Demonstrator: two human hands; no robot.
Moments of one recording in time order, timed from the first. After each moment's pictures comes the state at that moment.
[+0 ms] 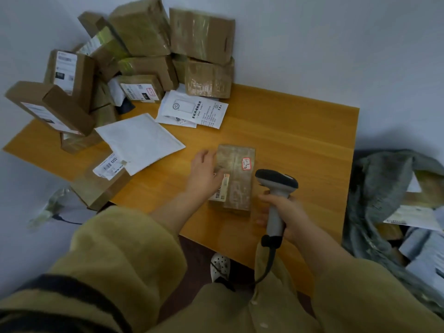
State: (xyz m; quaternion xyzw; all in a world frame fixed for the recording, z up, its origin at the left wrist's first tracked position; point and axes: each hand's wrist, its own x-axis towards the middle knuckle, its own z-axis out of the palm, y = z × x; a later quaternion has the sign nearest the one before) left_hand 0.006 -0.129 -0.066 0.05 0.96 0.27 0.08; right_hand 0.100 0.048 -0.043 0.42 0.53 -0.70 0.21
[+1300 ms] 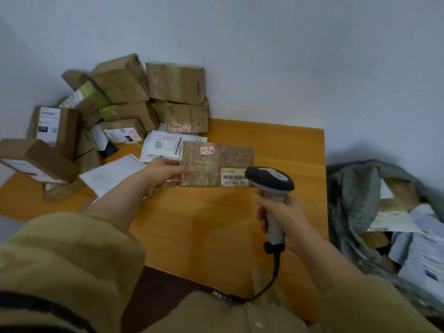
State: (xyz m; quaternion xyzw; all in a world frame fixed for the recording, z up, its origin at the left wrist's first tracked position) left_hand -0.070 -0.160 0.029 -0.10 0.79 0.52 0.30; right_hand 0.098 0.073 0.012 0.30 0.59 -0.74 0.11
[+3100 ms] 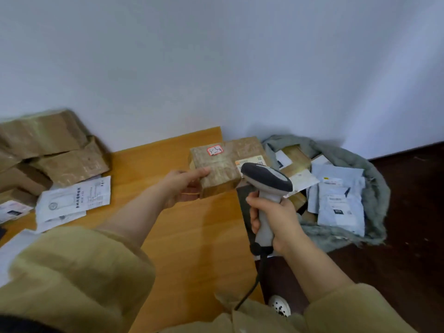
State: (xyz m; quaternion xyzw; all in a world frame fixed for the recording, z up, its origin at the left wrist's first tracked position) left_hand -0.012 0.112 0.000 0.04 0.78 0.45 0.43; right_hand 0.199 0.214 0.003 0.40 0.41 -0.81 -0.12
